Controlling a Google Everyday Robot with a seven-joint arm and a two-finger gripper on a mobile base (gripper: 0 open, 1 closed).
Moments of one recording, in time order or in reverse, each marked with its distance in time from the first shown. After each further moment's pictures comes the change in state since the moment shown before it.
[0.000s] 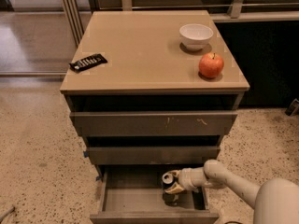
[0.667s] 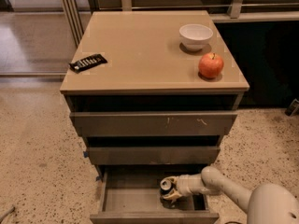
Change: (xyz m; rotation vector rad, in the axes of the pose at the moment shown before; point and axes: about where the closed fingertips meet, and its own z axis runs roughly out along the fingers) arm 0.025 0.019 0.030 -0.016 -0.025 0.007
